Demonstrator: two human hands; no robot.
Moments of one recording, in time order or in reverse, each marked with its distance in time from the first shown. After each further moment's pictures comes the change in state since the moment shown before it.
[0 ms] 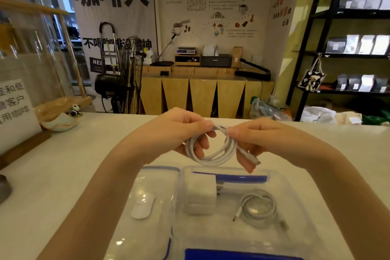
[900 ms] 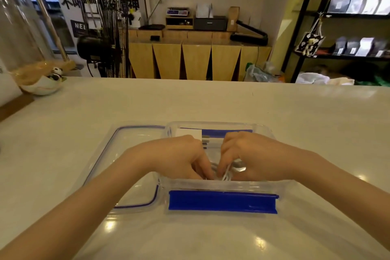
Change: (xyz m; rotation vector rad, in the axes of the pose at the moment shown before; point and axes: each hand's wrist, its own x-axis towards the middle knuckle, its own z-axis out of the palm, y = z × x) left_hand -0.010 -0.060 0.066 0.679 -0.624 0.068; right_hand -0.030 0.069 0.052 -0.791 -0.204 -0.147
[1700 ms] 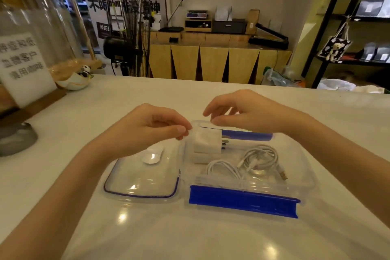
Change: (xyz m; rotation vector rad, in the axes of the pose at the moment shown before) left_hand -0.074 -0.024 -0.011 -0.405 0.691 -0.115; right_hand 0.051 -0.005 -0.048 0.262 0.227 0.007
